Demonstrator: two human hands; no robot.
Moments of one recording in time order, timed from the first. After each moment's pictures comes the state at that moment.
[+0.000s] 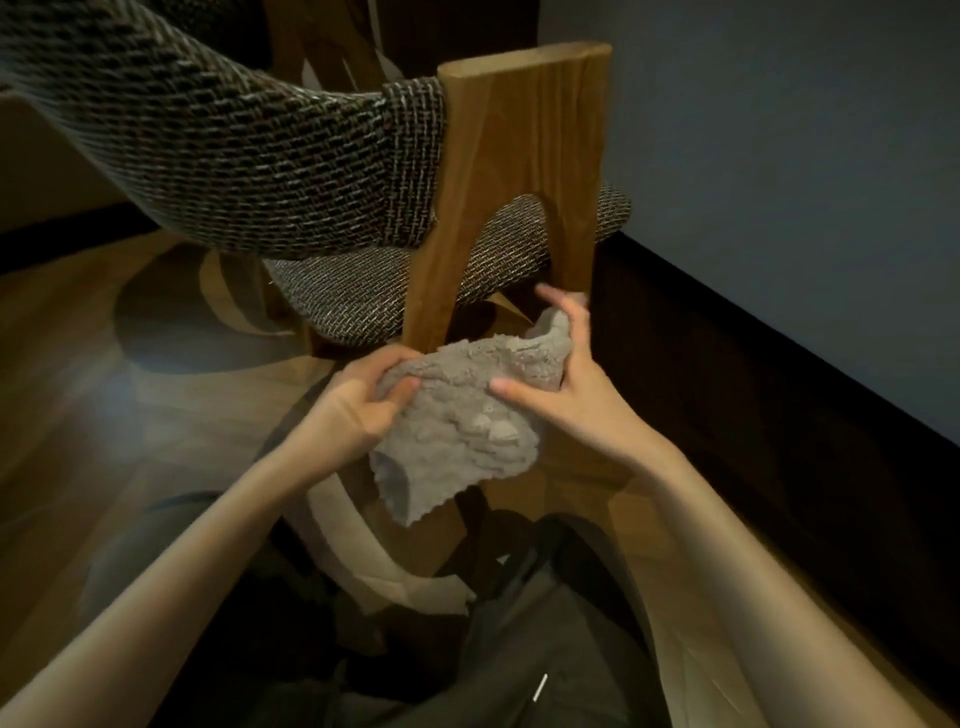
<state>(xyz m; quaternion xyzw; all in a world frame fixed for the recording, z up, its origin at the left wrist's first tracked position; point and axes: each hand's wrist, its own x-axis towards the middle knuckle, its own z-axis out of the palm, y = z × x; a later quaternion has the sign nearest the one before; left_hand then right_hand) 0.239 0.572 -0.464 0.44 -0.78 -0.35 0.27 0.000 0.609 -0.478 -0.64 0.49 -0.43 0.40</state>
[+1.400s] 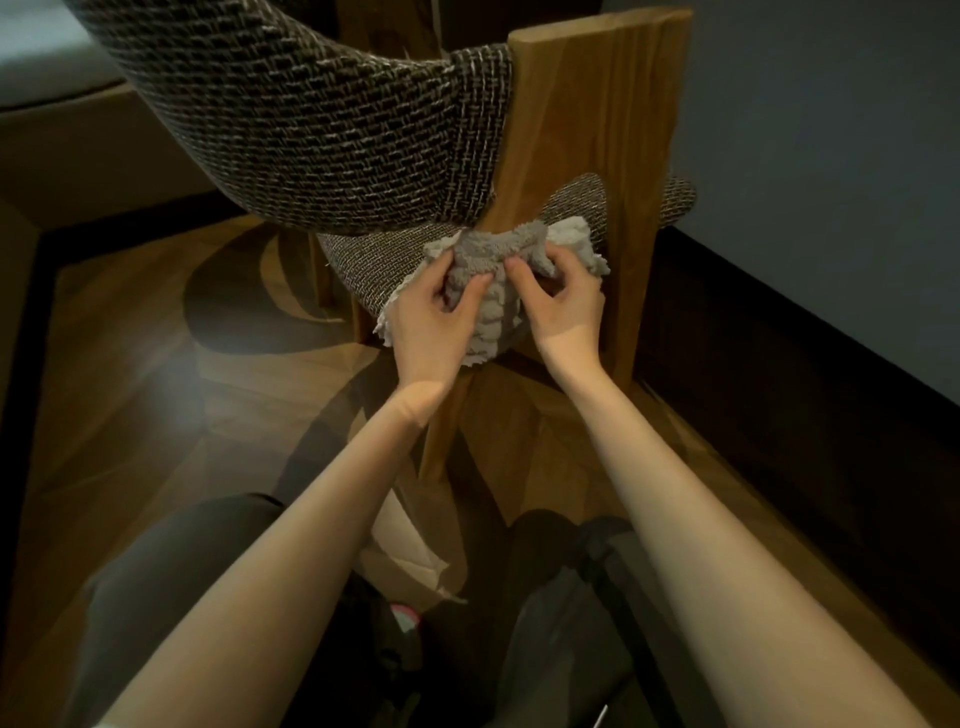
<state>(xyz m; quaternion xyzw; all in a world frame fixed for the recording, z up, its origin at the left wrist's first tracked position) 0.189 0.535 -0.474 0.50 -0.61 -0.27 0.55 0.067 0.538 -0.478 -0.51 0.53 -0.63 0.27</state>
